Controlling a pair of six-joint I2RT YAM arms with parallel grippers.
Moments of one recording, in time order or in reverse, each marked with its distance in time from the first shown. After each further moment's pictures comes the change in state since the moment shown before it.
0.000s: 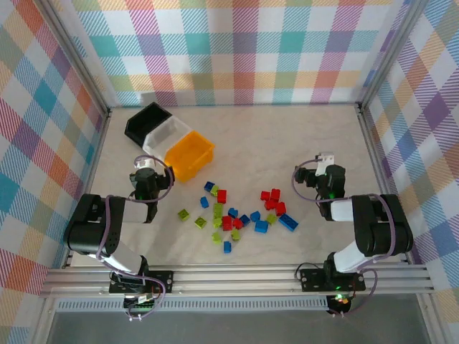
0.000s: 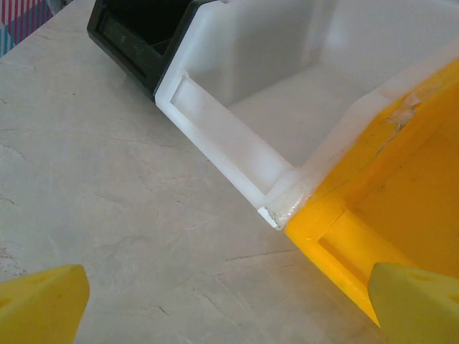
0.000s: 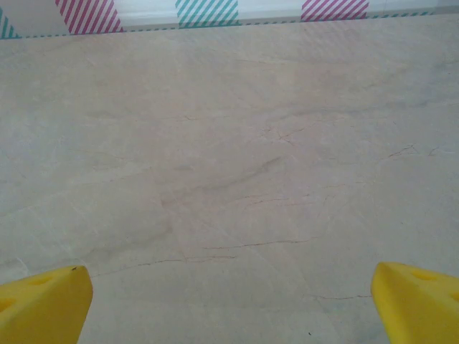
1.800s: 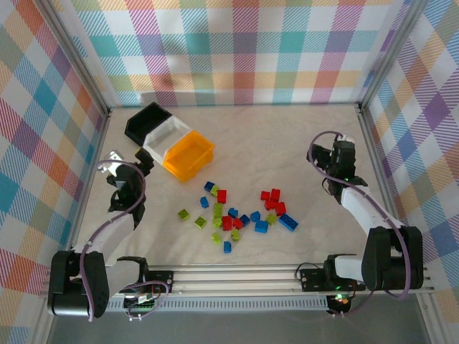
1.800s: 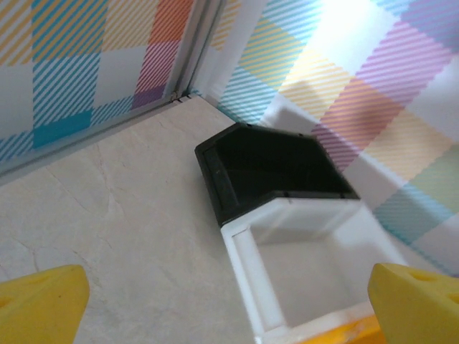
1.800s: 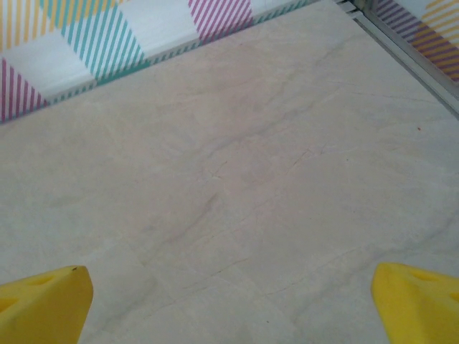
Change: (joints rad) left arm 0.088 -0.463 0.084 -0.391 -0.146 -0.469; right arm 0.003 -0.289 0.319 -0.746 0.223 0.346
